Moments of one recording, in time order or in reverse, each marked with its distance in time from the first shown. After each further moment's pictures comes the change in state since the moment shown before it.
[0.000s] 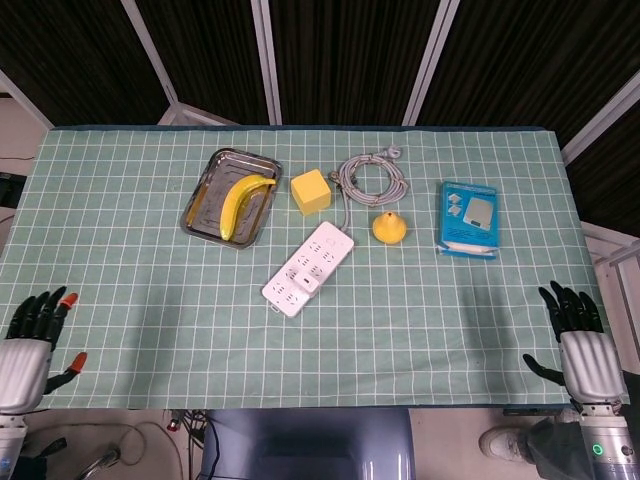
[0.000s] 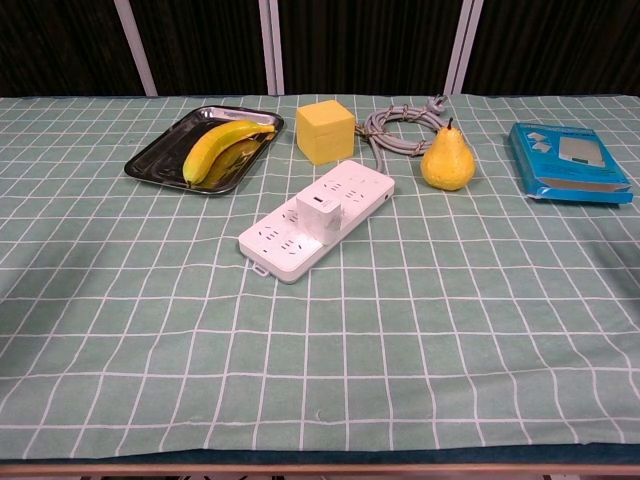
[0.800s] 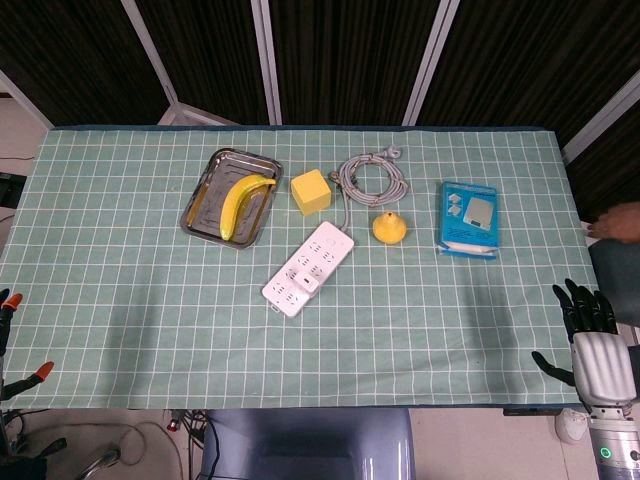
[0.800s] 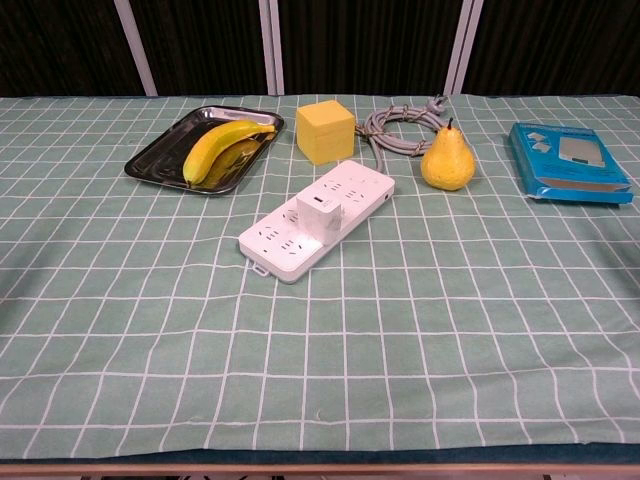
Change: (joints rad) left arm 0.089 0.029 -0.028 0.048 -0.106 0.109 -0.149; right arm -0.027 -0.006 0.004 0.024 -0.011 0.067 0.026
